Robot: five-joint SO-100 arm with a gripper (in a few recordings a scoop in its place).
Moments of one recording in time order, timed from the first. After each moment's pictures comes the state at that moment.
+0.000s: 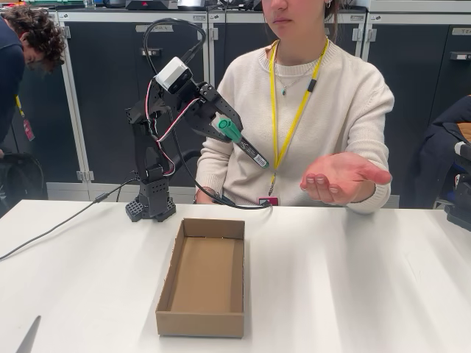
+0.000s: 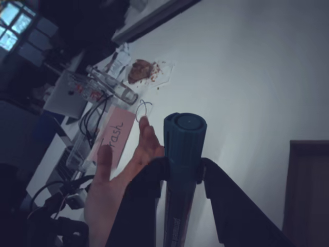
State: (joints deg) arm -38.7 110.4 73.7 46.4 -50.8
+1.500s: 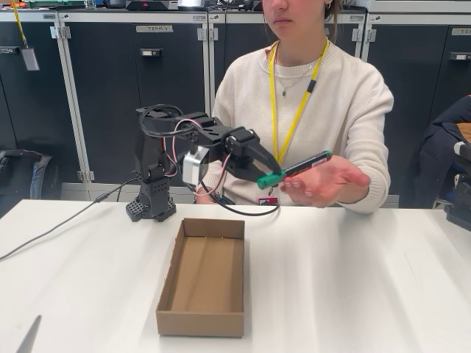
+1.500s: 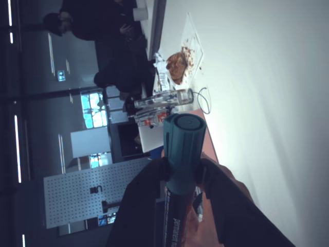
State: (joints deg) arm -42.7 92.8 83.5 20.2 -1.0
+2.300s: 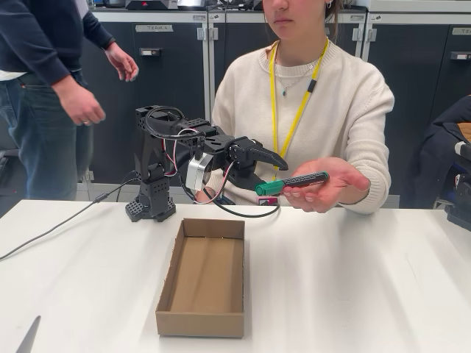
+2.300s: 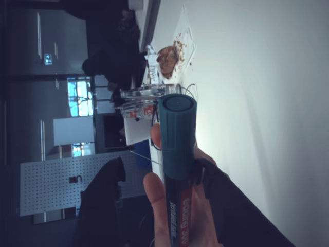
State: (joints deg) arm -45.1 92.8 88.2 16.9 -6.9
